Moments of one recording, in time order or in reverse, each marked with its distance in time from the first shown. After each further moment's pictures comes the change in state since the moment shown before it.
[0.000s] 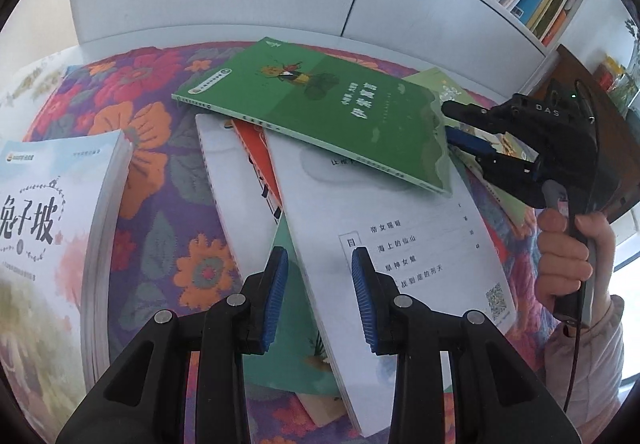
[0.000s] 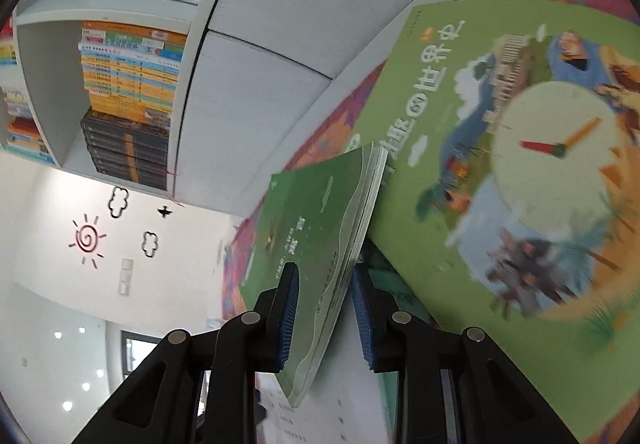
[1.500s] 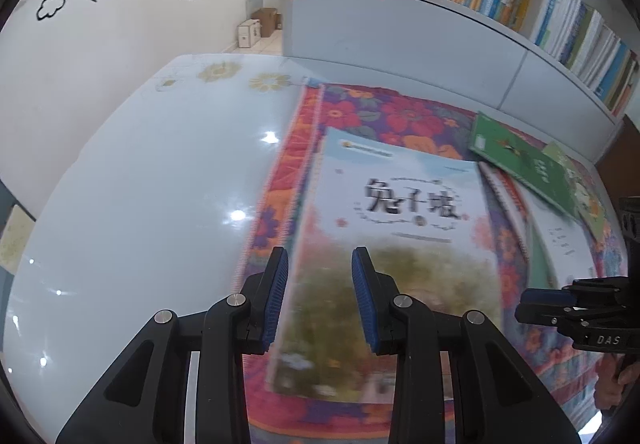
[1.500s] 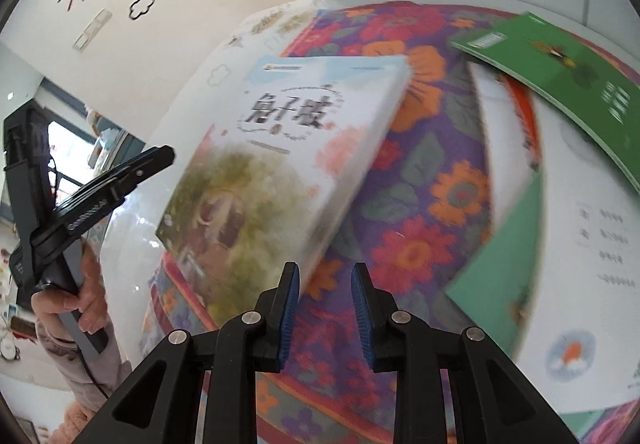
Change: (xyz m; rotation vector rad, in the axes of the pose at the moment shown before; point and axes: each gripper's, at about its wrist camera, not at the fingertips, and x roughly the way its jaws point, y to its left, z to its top) left arm -0.148 0.214 -0.039 -0.133 -0.144 0.266; right arm 0.127 0.186 -0.243 -0.626 0.429 -0.330
